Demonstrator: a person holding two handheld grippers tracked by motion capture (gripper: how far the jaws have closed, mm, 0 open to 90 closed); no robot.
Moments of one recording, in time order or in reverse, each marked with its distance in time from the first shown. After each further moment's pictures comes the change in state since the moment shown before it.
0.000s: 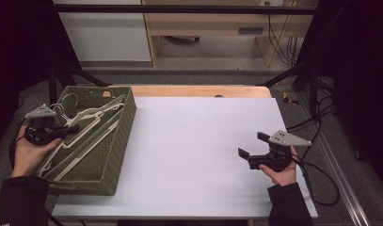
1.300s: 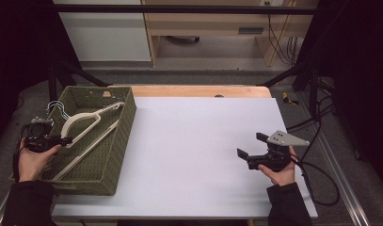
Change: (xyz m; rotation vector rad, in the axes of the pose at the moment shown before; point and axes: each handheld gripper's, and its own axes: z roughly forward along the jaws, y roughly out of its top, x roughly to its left) left arm 0.029 -0.039 0.016 0.165 0.276 -0.229; right arm 0.001 -0.001 0.002 0.011 0.002 -0.014
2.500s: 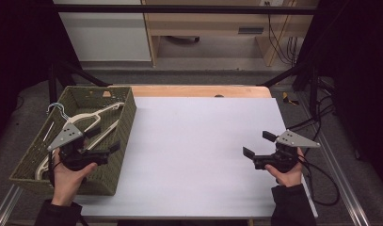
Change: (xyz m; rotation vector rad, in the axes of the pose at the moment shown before) left arm -0.158 -0.005 -0.064 -0.530 -0.435 0.171; right arm -0.005 0.004 -0.017 -0.057 -0.008 0.020
